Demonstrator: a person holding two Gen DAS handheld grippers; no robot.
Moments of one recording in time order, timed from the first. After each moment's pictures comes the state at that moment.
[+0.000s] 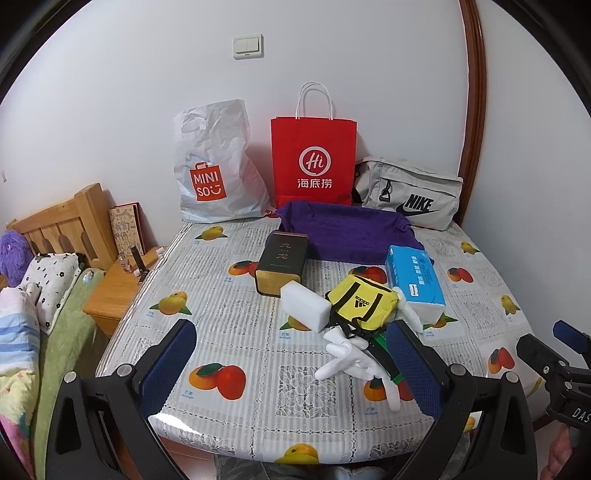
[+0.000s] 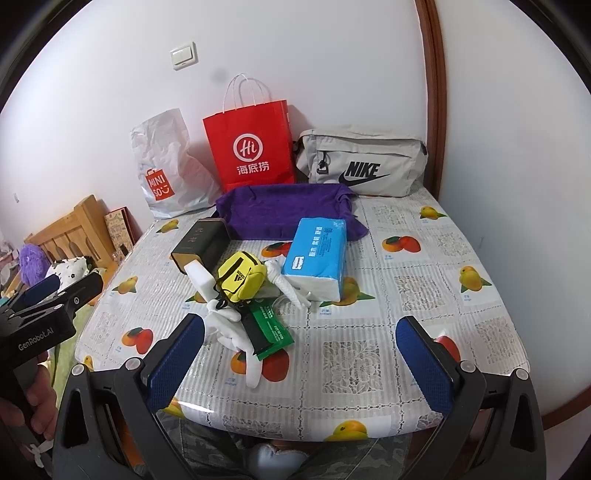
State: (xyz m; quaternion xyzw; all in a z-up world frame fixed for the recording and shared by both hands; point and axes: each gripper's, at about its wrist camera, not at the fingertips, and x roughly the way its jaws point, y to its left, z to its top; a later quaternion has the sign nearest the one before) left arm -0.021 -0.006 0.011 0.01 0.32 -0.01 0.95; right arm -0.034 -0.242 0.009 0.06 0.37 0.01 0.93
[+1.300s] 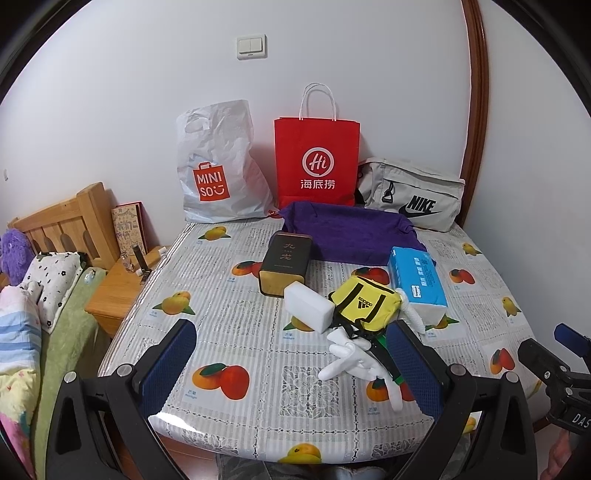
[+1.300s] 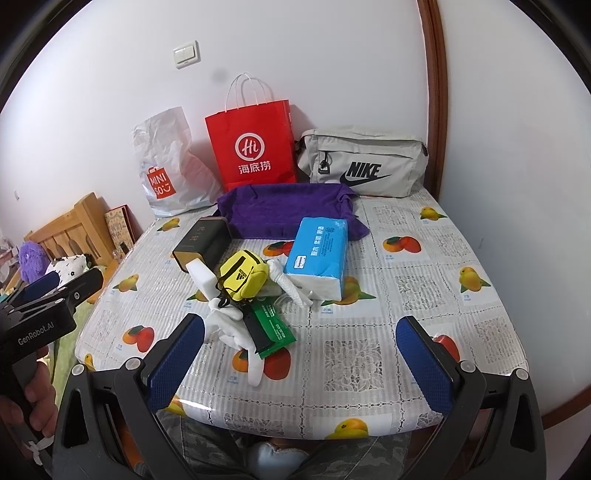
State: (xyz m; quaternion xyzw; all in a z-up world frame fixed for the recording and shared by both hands) left arm -0.022 0.000 0.013 0.01 0.32 -0.01 0.95; right arm -0.036 -0.238 0.008 0.06 0.37 0.01 0.93
